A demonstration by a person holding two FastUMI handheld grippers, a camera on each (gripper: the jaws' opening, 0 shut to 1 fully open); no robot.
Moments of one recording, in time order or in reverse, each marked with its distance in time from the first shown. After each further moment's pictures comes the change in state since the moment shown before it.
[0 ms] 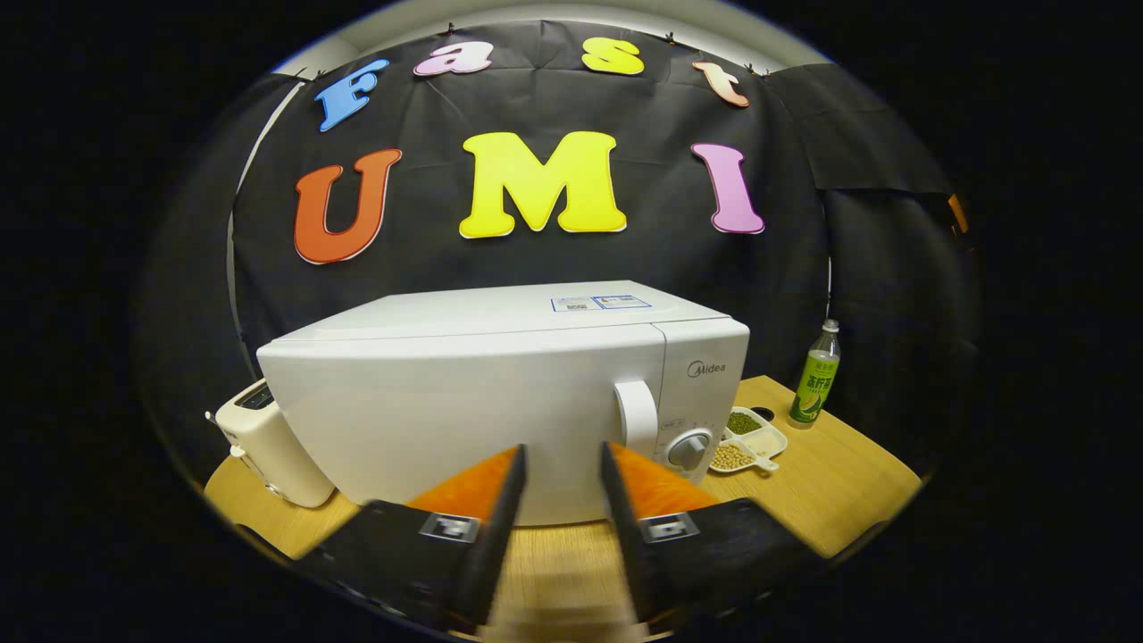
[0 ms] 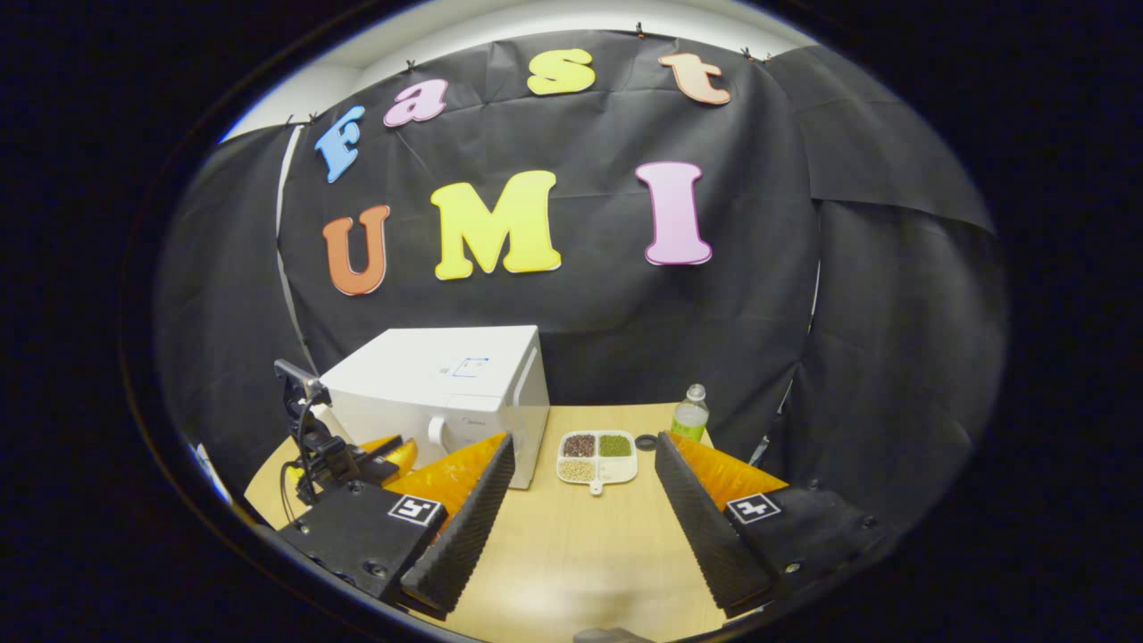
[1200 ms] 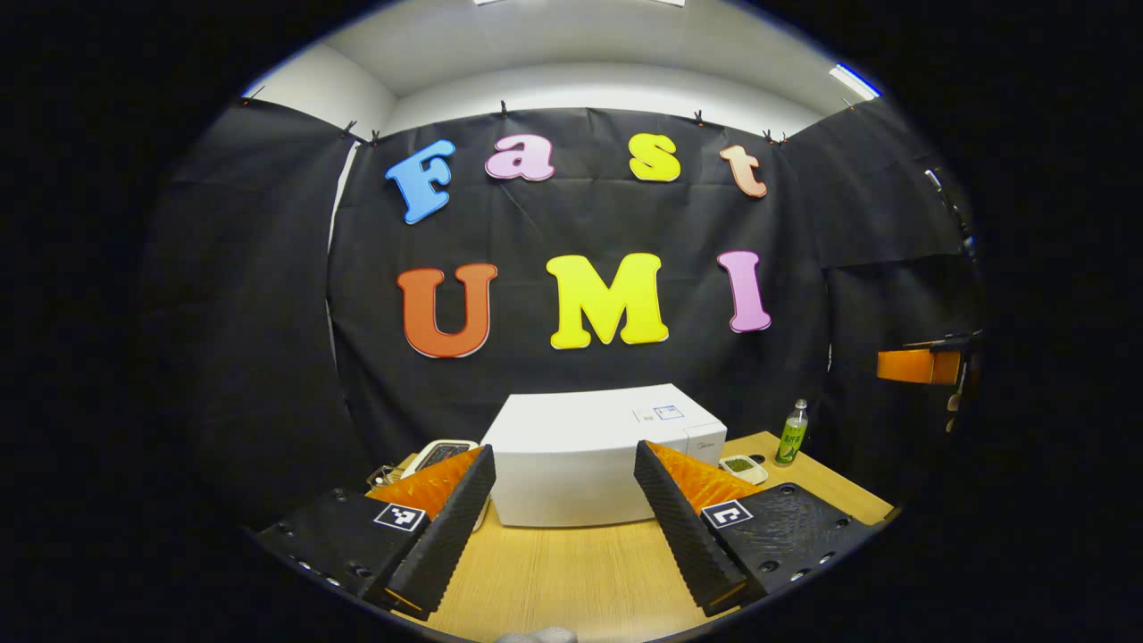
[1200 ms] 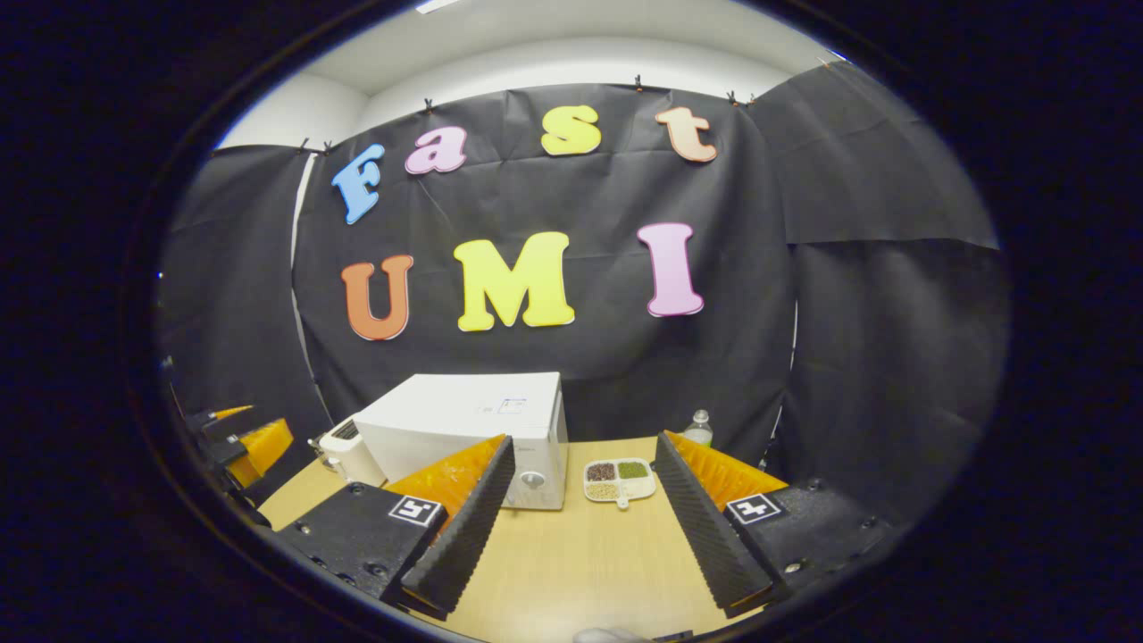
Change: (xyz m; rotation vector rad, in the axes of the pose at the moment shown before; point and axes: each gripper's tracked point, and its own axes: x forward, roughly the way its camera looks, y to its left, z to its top) left arm -0.254 0.098 0.147 0.009 -0.218 0.158; right arm -0.096 0.069 0.012 0.014 -0.217 -0.062
